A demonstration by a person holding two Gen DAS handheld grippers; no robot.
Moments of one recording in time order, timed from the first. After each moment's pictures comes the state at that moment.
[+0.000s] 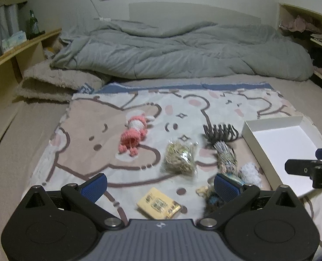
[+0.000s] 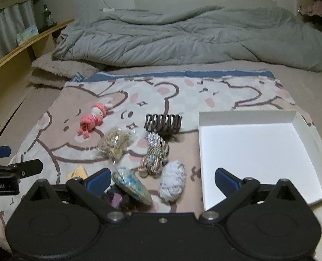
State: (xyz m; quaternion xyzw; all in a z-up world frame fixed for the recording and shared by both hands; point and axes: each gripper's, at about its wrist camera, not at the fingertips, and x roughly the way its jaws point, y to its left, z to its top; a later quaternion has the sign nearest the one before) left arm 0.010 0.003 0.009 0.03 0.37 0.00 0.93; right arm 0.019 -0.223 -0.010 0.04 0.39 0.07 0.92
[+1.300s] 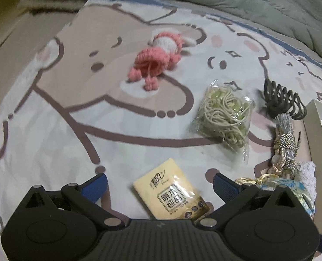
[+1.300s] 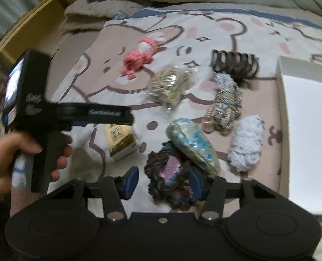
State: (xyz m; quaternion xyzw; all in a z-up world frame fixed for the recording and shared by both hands) left arm 0.117 0.034 -0.118 -0.08 0.55 0.09 0.82; right arm 0.065 -0.166 -0.077 0.04 0.53 0.22 0.82
